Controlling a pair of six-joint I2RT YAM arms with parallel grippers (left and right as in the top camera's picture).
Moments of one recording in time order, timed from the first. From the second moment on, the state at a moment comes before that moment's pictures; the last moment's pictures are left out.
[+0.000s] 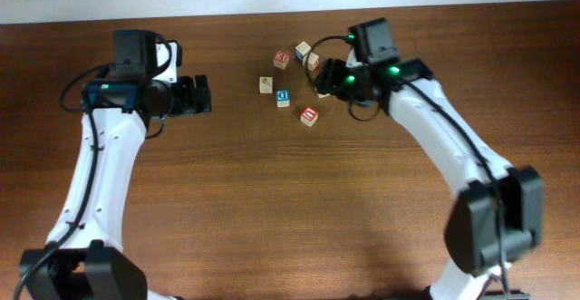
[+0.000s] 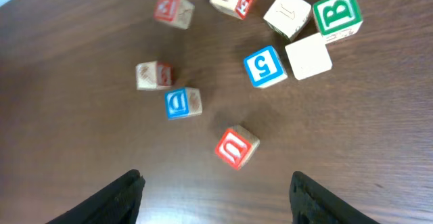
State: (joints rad) left arm -0.03 1.66 1.49 -0.87 0.11 -0.12; right arm 0.32 1.89 1.57 -0.66 -0.17 0.61
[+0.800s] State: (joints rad) left arm -0.04 1.78 1.49 -0.85 0.04 -0.20; right arm 0.41 2.19 1.61 -0.60 -0.01 0.82
